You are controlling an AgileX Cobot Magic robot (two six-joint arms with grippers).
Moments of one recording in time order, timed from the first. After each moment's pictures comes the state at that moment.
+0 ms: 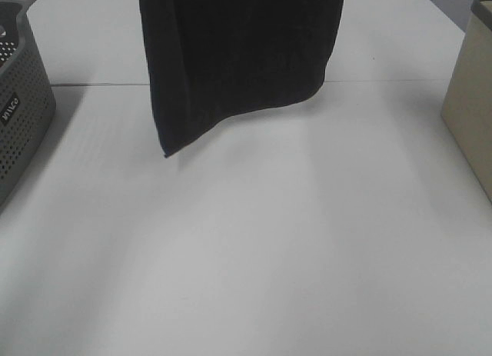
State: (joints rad) left arm -0.36 1.93 -1.95 0.08 -0.59 0.46; right arm 0.29 1.84 -2.09 -0.10 0.08 -0.21
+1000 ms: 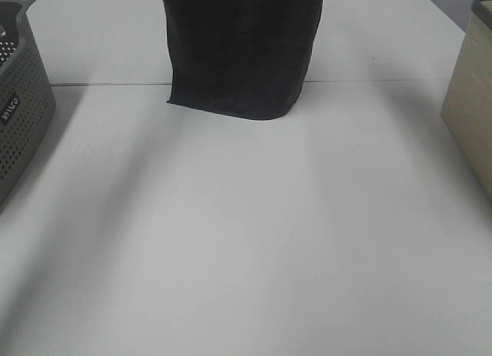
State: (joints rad) left arm -0.26 2.33 -2.44 0.19 -0.47 0.39; right arm 0.29 2.03 -2.17 -0.10 -0.11 -0.18
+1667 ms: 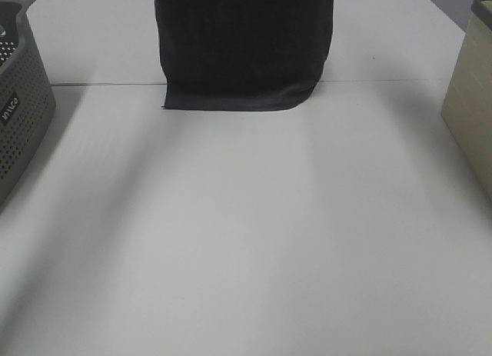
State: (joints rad) left arm -0.26 2.29 -2.44 0.26 -0.17 0.24; right arm 0.29 2.00 -2.17 -0.05 0.09 -0.18
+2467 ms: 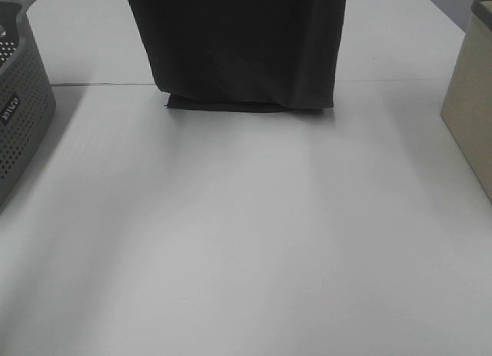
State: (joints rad) left arm -0.30 2.00 -2.44 -0.01 1.12 0.22; right arm 0.29 1.83 -2.17 0.16 1.07 -0.18
